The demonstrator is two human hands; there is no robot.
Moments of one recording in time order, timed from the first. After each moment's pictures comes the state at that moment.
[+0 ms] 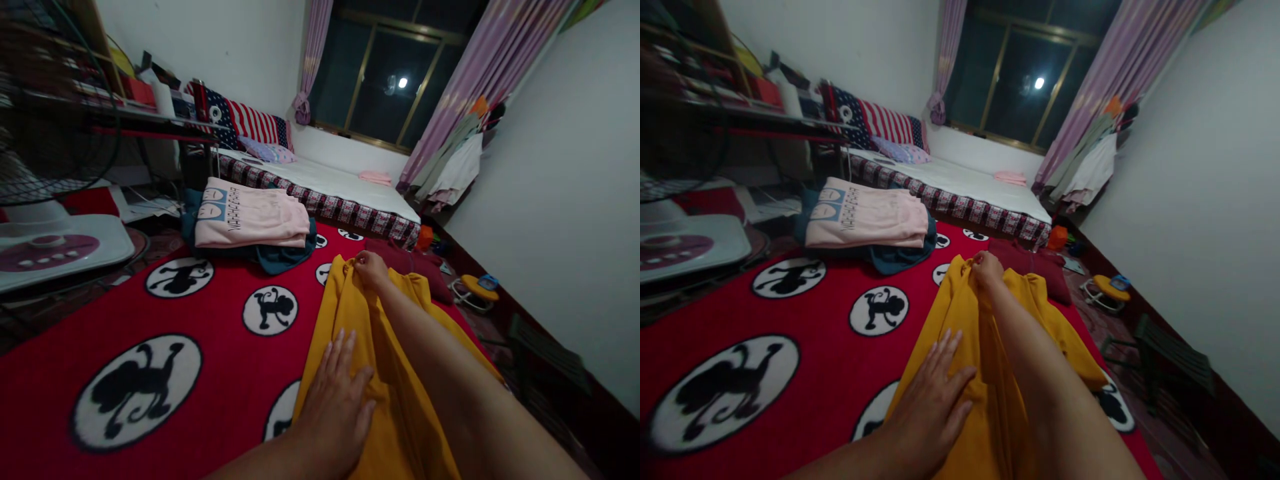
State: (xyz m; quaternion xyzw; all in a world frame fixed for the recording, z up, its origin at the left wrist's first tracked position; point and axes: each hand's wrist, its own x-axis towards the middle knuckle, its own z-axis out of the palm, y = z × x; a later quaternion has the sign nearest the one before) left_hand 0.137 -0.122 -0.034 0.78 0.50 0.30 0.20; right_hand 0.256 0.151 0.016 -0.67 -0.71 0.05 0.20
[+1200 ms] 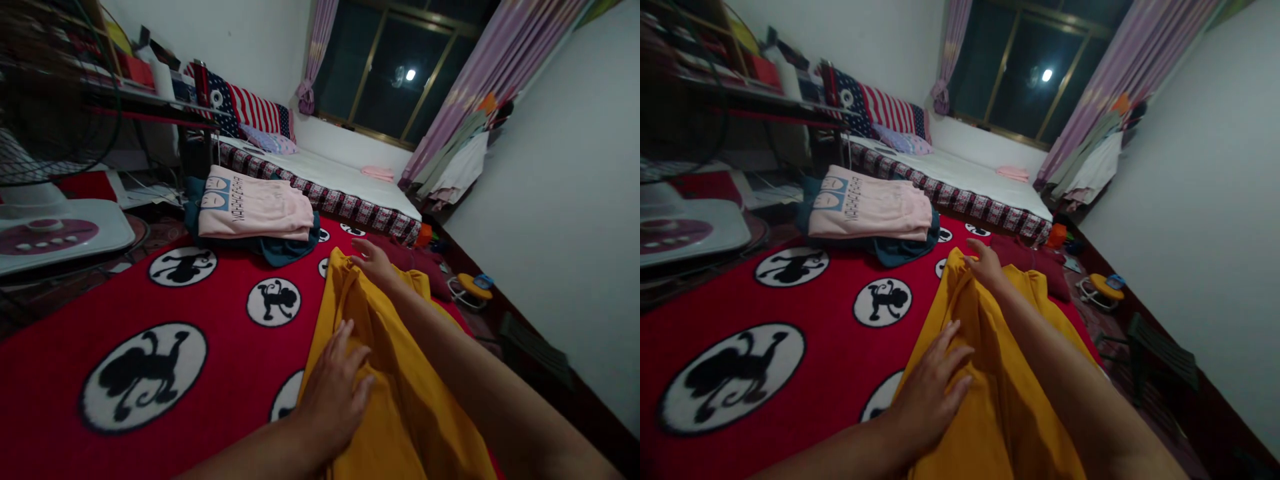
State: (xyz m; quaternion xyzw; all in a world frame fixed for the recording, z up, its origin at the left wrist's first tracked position) left_hand 0.135 -0.114 -0.034 0.73 0.50 0.40 0.26; right_hand 0.240 0.107 0.046 -0.49 -0.80 0.16 0.31
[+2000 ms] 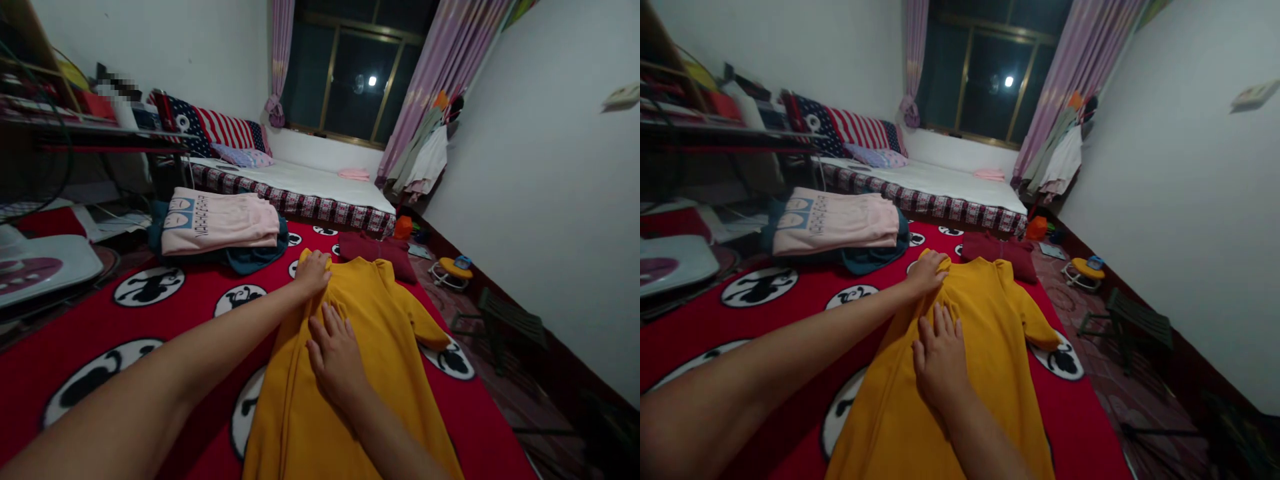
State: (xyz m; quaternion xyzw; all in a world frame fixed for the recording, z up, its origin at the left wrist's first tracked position) left_hand 0.145 0.060 0.021 0.77 0.56 0.29 0.08; right_hand 0.256 -0.080 -0.036 -0.52 -0.82 0.02 0.24
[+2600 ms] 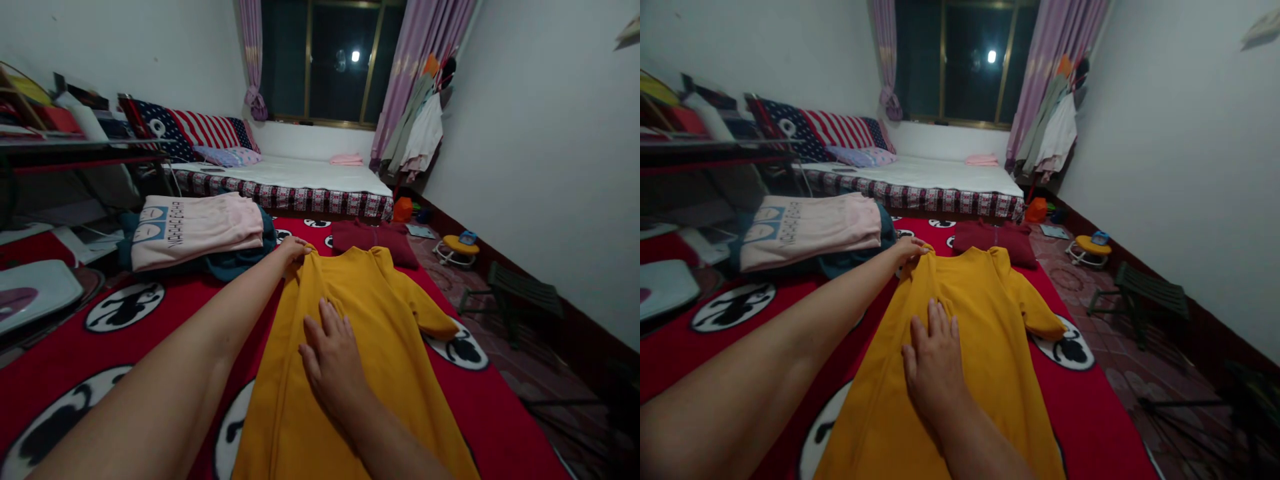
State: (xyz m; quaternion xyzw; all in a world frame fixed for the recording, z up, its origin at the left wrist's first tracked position) left_hand 0.132 0.155 0.018 0.63 0.64 0.31 0.31; right_hand 0.257 -0.082 -0.032 -0.55 -0.79 0.07 0.26
